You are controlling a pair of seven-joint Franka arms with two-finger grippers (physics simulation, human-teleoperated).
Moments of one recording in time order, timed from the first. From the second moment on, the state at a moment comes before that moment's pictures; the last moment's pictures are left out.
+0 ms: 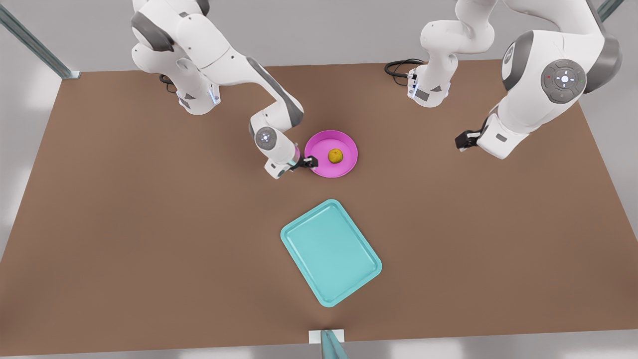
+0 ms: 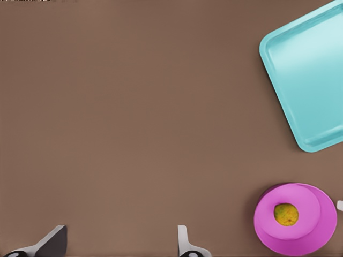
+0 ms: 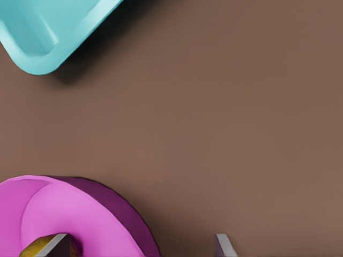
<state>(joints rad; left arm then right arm) -0.10 0.08 -0.13 -1.45 0.05 1.35 -0.31 0.70 0.44 0.14 -2.11 0.51 2.64 0.45</state>
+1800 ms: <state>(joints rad) -0.09 0.09 -0.12 -1.39 0.01 1.22 -0.14 0.64 0.47 0.20 -1.96 0.52 2.66 0.55</state>
